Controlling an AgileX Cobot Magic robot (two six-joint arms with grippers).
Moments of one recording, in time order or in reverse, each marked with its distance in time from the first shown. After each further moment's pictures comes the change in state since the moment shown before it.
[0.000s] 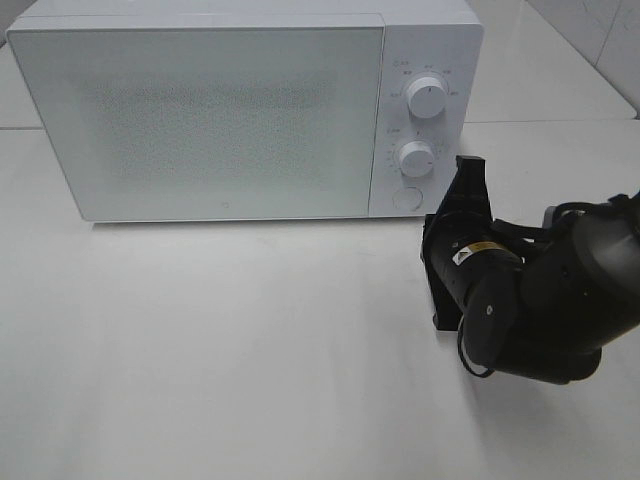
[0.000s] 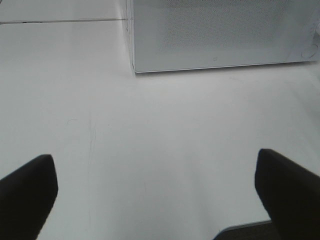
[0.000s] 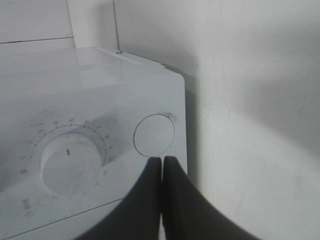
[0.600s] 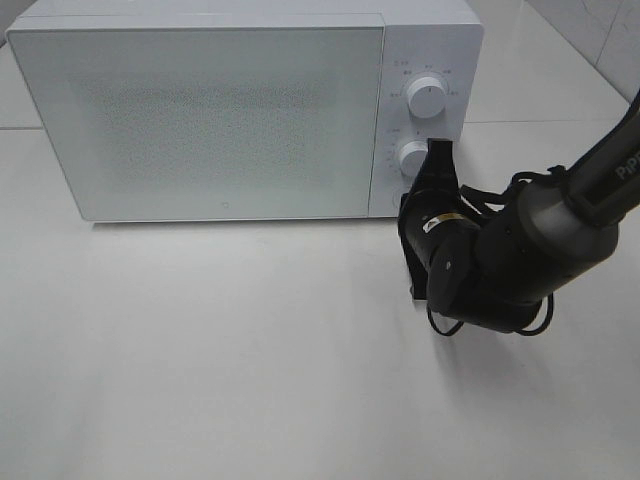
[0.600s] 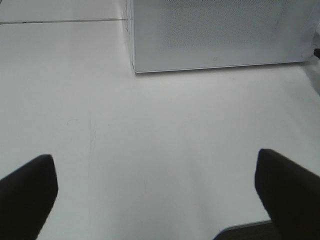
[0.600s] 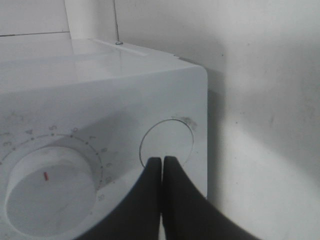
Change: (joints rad) left arm 0.000 0.000 0.000 0.000 0.000 0.000; right arm -0.077 0.115 -0.193 -0.054 0.075 -0.063
